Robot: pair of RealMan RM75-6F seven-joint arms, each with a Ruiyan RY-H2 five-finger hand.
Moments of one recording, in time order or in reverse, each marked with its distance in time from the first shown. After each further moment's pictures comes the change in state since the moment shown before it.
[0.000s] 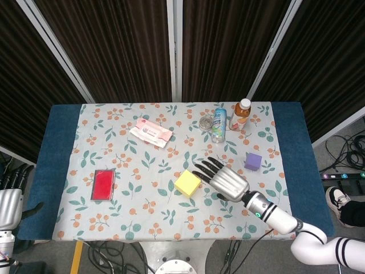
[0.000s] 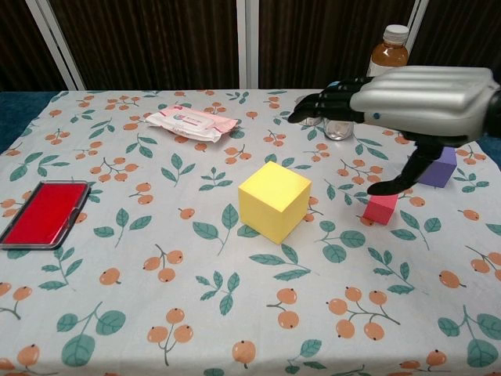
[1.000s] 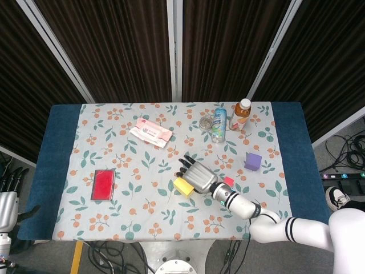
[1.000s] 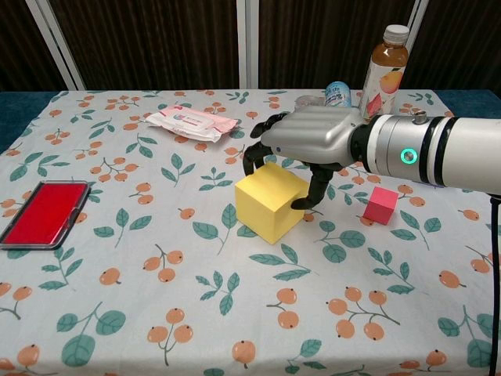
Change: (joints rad) left arm 0.015 -0.015 0.003 0.056 -0.014 -0.016 -0.065; right arm 0.213 -0.295 0.009 0.234 0.314 -0.095 -0.162
